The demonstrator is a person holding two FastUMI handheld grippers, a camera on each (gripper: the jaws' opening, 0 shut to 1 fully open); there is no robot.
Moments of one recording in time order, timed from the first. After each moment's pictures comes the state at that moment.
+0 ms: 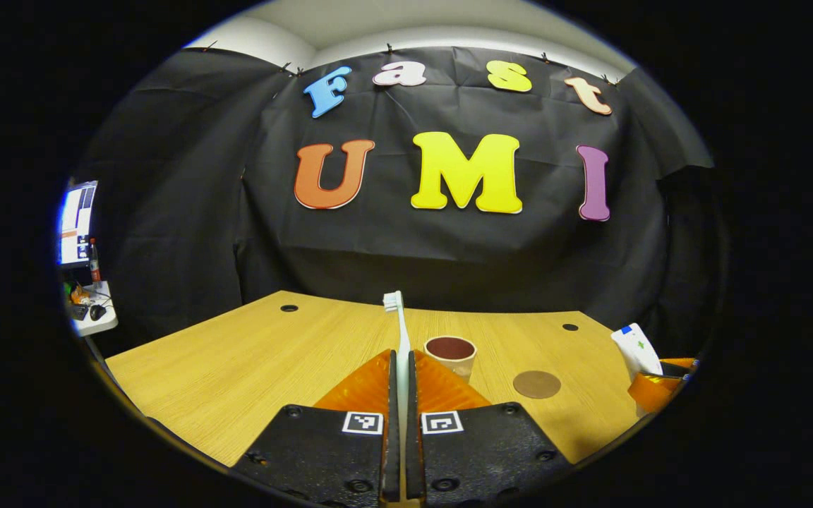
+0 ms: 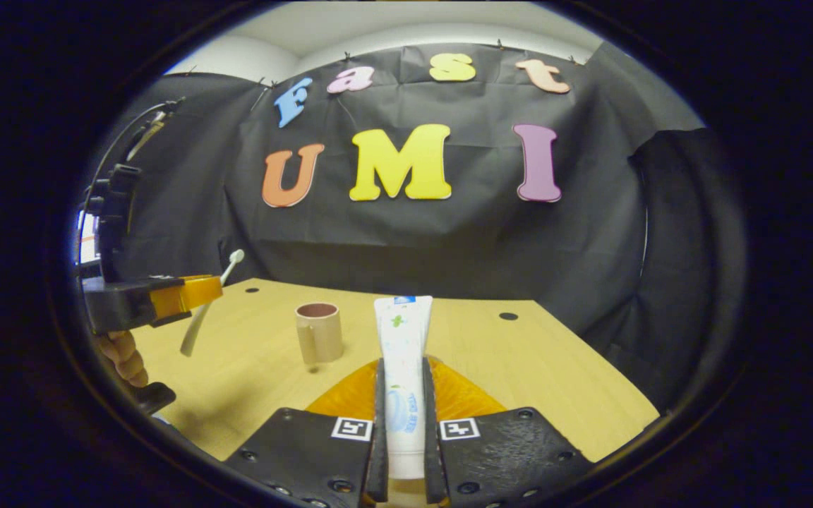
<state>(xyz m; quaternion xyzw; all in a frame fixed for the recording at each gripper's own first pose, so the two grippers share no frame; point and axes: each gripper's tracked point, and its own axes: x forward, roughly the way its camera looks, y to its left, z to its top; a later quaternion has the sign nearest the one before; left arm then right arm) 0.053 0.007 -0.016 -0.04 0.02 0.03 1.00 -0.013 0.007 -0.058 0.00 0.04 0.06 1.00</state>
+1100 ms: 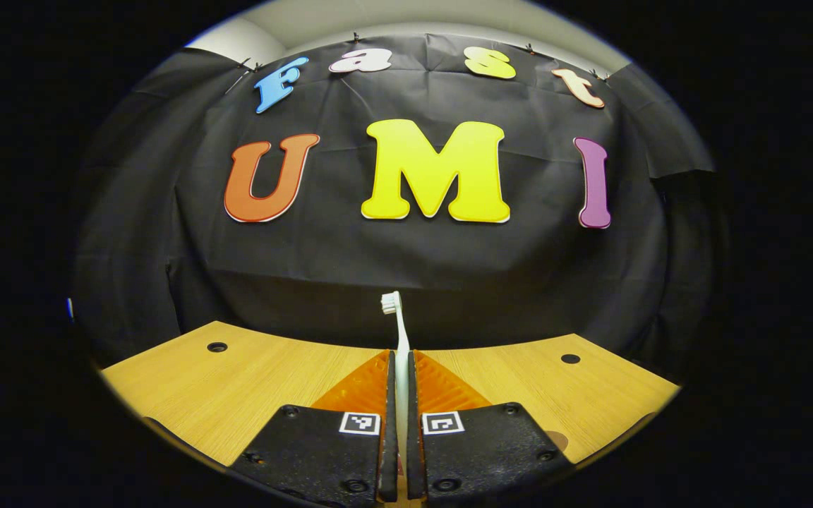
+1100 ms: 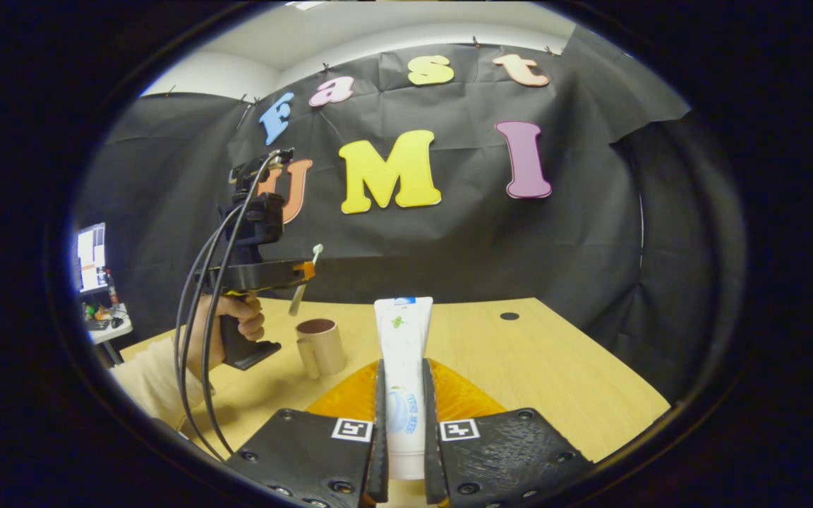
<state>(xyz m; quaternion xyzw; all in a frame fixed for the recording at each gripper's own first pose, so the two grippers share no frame) 0.223 -0.040 0.013 -0.03 0.00 -0.03 1.00 -0.011 -0.001 -0.058 0.03 0.05 0.06 1.00</state>
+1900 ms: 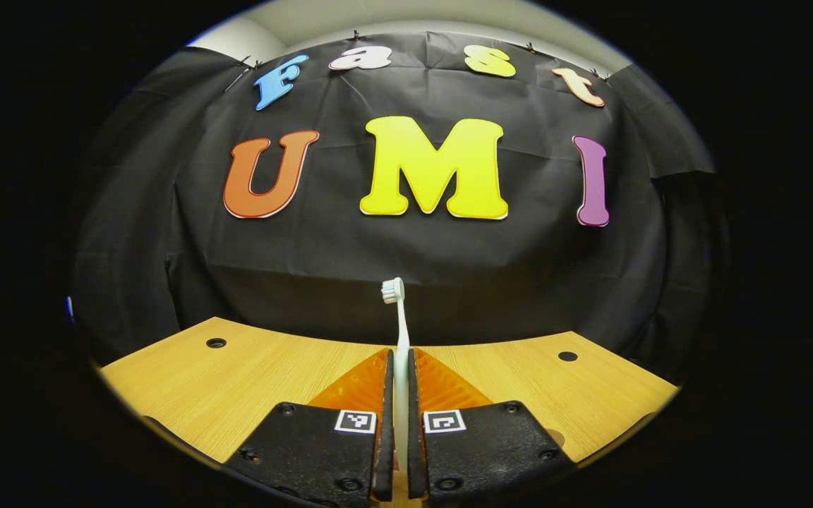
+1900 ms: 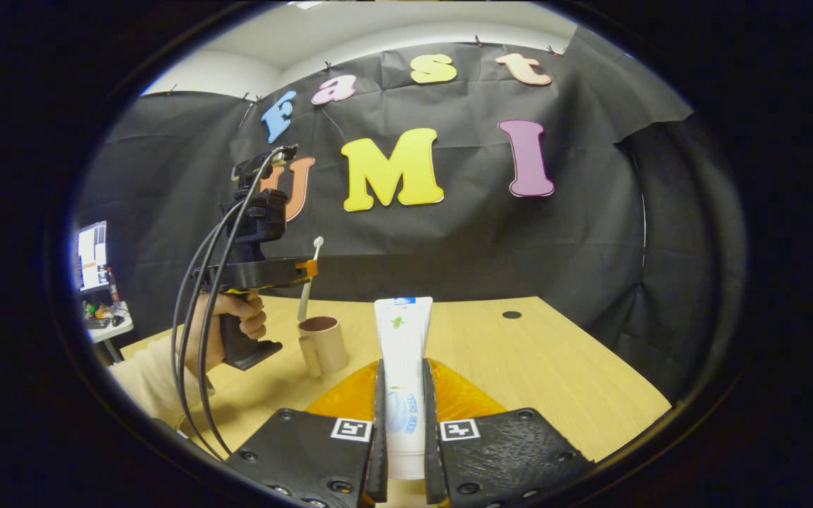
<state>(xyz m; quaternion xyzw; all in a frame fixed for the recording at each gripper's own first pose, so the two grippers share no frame) 0.219 -0.041 0.010 -0.03 0.01 -0.03 1.00 -0.009 -0.002 -0.058 0.03 0.05 0.06 1.00</state>
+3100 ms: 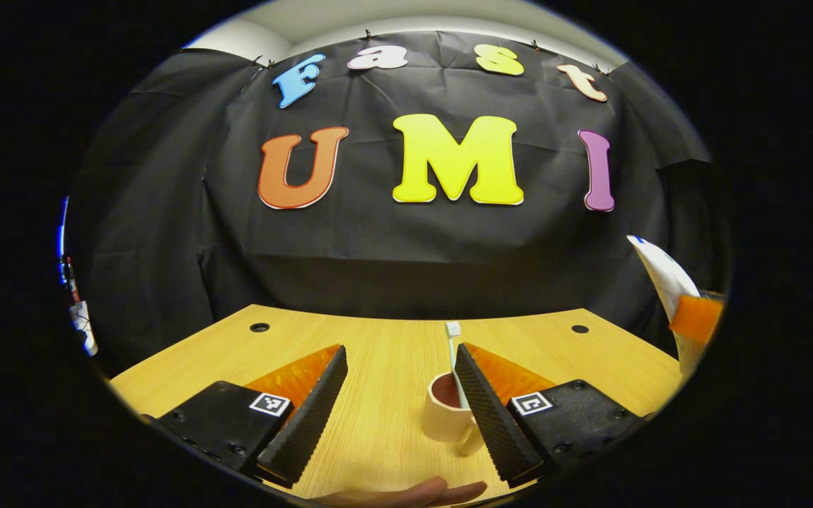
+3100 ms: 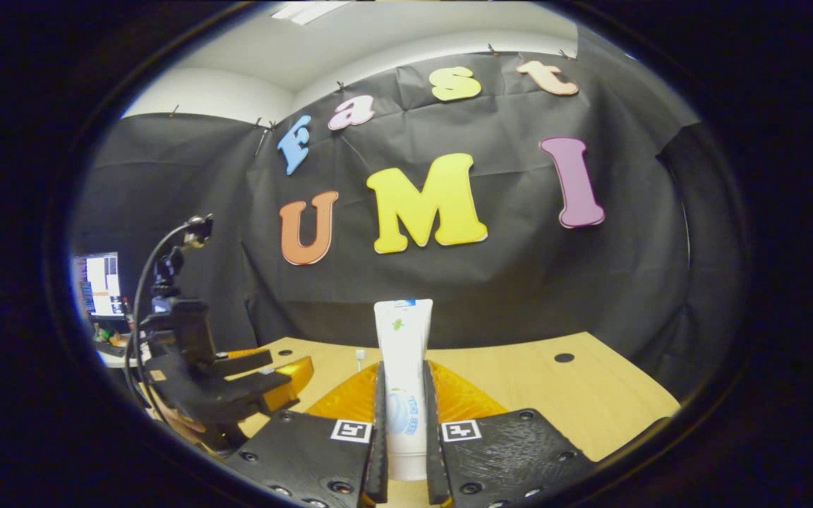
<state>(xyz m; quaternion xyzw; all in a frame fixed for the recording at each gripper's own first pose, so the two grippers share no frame) 0.136 0.025 -0.021 -0.01 0.03 0.00 1.00 0.078 0.082 0.038 0.05 -0.02 0.13 0.99</state>
